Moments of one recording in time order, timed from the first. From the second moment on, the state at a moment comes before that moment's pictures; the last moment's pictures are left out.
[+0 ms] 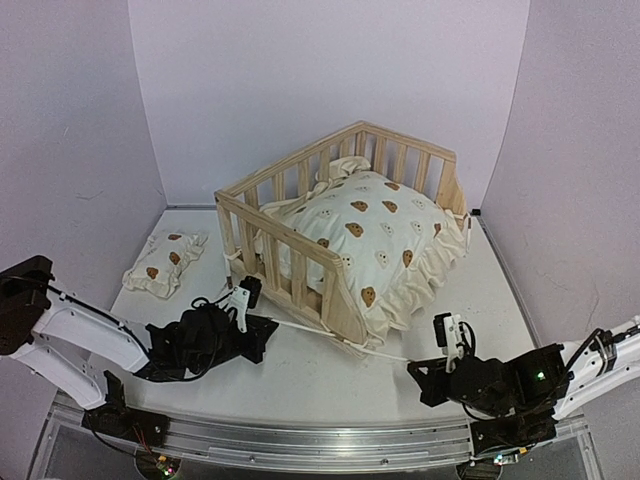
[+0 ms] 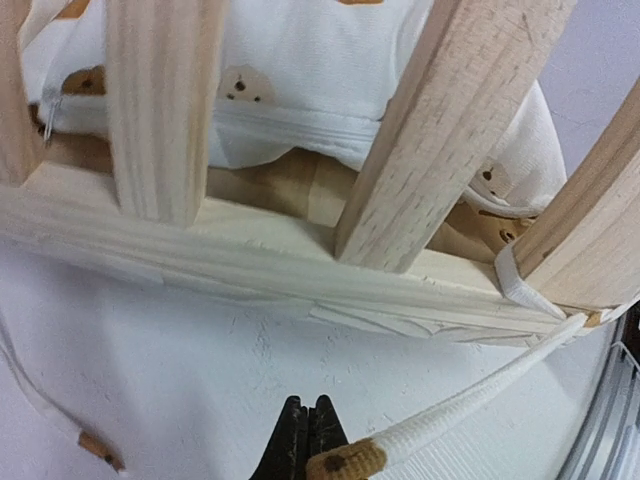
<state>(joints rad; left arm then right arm) -1.13 1.43 0.43 0.62 -0.36 -0.40 1.51 0.88 0.34 -0.29 0.67 1.01</state>
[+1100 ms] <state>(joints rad) -1.15 1.07 0.29 0.35 -0.29 -0.73 0.90 1.10 0.75 -0.61 0.01 0.61</state>
